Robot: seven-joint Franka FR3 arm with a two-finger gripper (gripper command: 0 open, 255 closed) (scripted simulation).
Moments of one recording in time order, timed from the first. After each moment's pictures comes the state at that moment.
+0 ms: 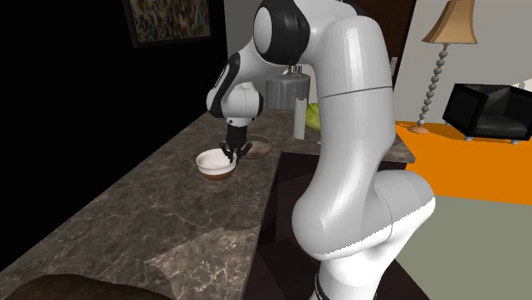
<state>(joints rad) 0.13 0.38 0.07 -1.99 0.18 2.38 0.05</state>
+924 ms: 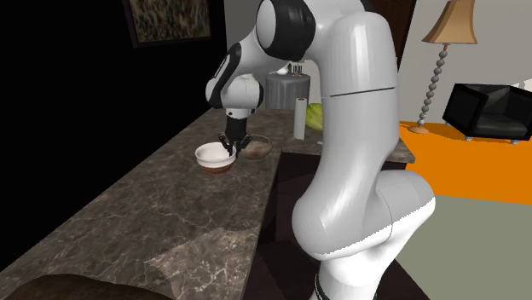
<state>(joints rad) 0.13 0.33 0.06 -1.98 0.18 2.31 0.06</state>
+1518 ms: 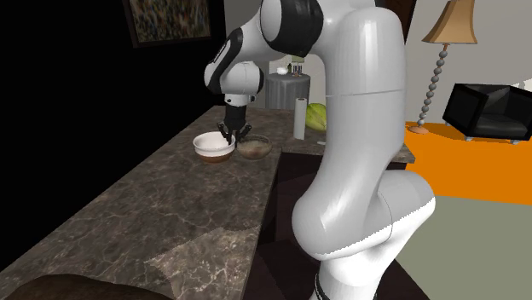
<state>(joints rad) 0.13 0.27 0.06 -1.94 0.17 2.21 0.08</state>
